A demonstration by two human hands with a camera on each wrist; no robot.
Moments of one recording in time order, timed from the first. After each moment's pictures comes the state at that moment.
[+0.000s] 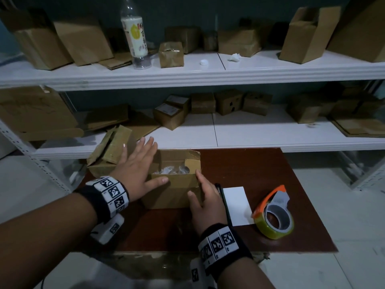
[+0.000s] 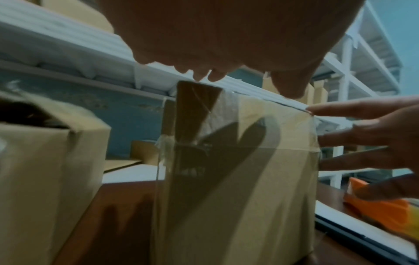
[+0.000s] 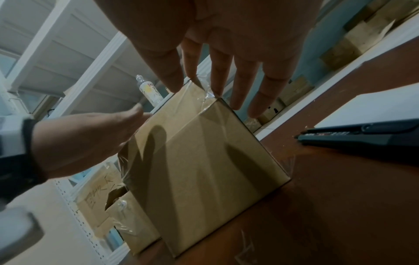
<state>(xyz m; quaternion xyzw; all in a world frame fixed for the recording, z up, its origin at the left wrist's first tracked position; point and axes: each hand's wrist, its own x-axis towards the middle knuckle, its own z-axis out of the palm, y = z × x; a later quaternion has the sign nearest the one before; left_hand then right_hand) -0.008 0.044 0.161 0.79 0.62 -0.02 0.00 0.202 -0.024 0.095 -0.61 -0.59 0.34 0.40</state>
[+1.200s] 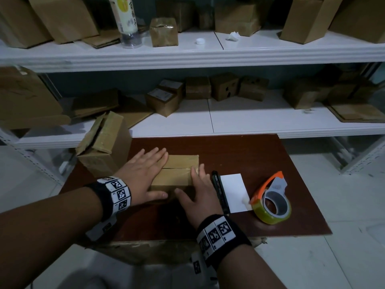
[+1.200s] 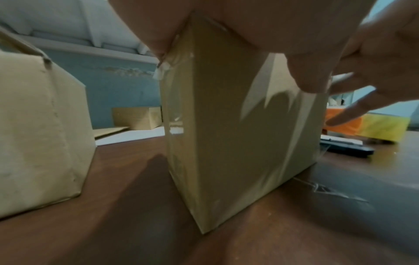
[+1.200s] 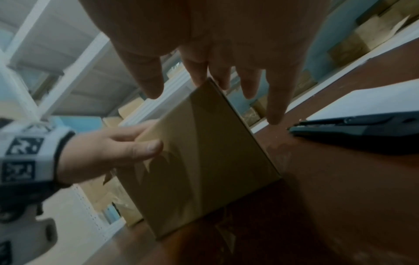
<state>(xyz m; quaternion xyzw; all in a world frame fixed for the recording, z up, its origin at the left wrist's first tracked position) -0.017 0.055 0.098 0.88 0.47 -0.10 -0.04 0.196 -0.021 0.083 -0.63 -0.65 0.34 0.25</state>
